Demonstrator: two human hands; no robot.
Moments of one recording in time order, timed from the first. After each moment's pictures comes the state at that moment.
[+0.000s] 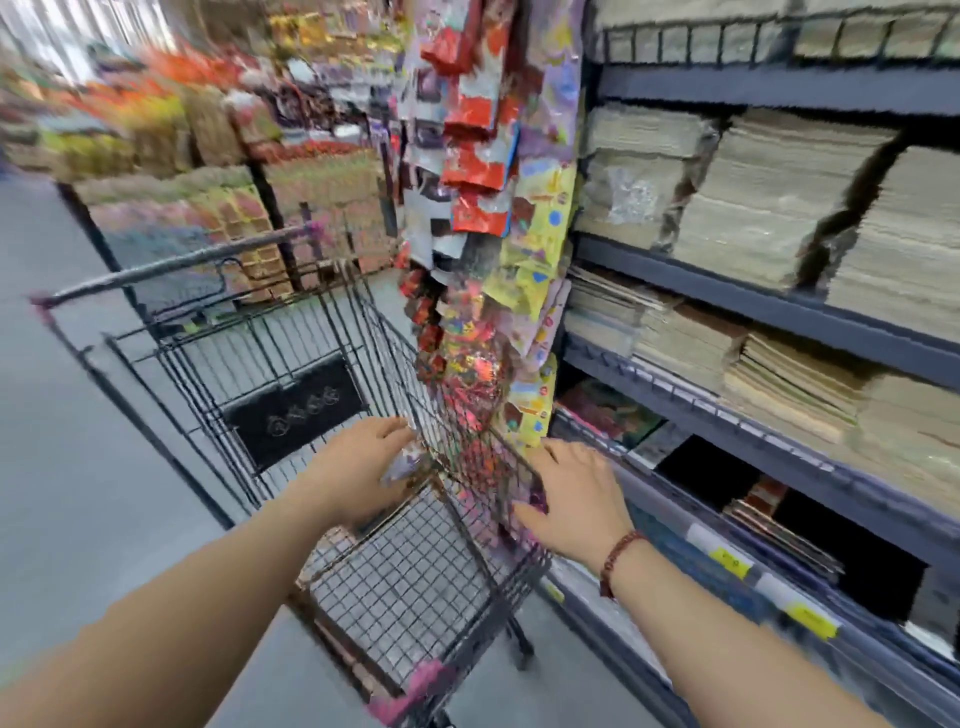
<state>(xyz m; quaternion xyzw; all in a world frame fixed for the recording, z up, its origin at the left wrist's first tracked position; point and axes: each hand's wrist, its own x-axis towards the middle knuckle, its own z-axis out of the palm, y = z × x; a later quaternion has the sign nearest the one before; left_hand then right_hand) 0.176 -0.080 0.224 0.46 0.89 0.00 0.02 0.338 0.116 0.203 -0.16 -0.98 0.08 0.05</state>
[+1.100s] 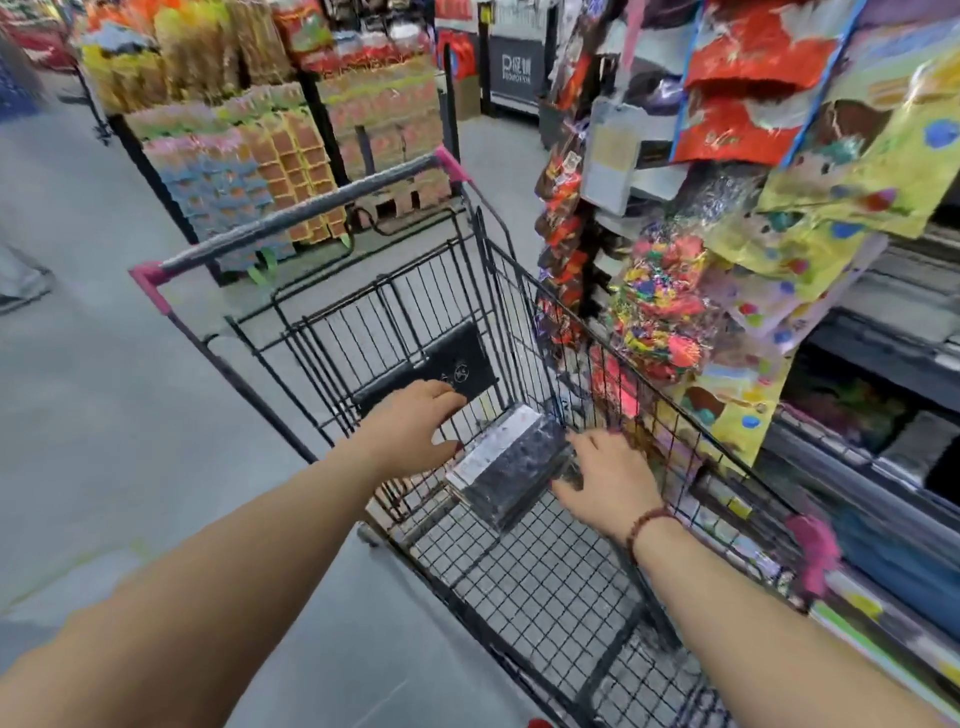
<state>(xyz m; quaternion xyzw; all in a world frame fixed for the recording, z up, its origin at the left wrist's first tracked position) -0.064 -0.191 0.183 0.46 0.89 -0.01 0.06 0.089 -0.005 0.122 -0.20 -0.97 0.13 -0.04</state>
